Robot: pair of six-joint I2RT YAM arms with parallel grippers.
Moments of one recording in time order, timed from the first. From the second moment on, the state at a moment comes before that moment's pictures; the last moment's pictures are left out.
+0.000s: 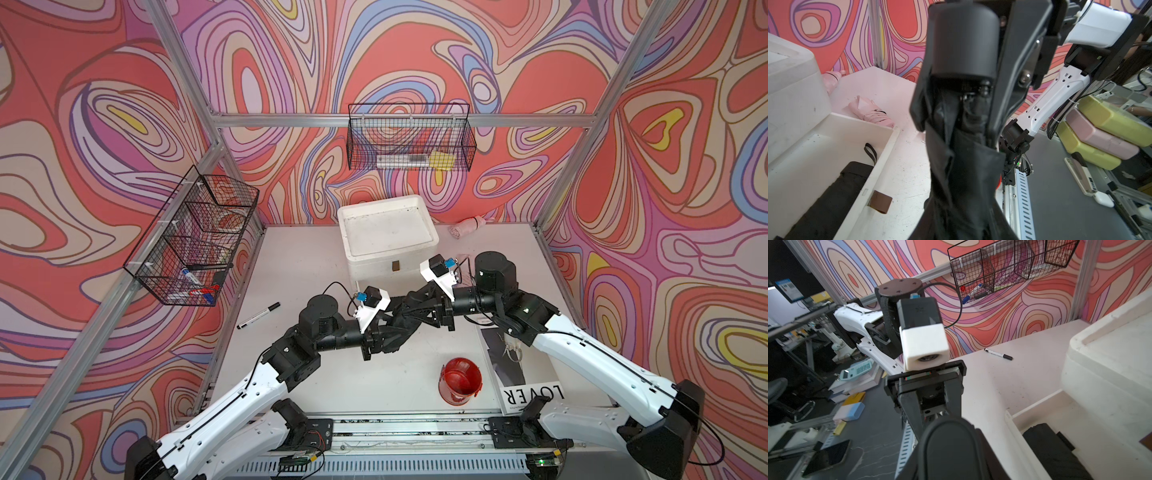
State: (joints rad) left arm -0.69 0.84 0.68 -0.07 0.63 -0.11; right arm 0.69 1.18 1.08 -0.21 -0.85 0.03
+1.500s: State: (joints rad) left arm -0.69 0.38 0.32 -0.34 -0.54 -0.32; right arm 0.72 1.47 0.71 0.67 0.11 0.95
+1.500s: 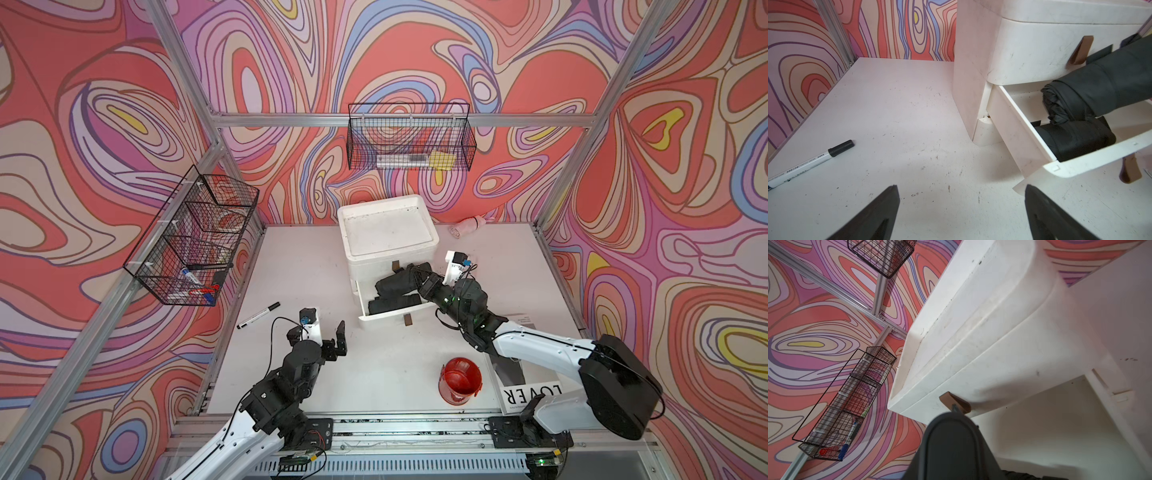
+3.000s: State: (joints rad) left arm -0.69 0.47 0.34 -0.28 -0.52 -0.34; right arm 0.76 1.22 1.10 -0.28 0.24 0.24
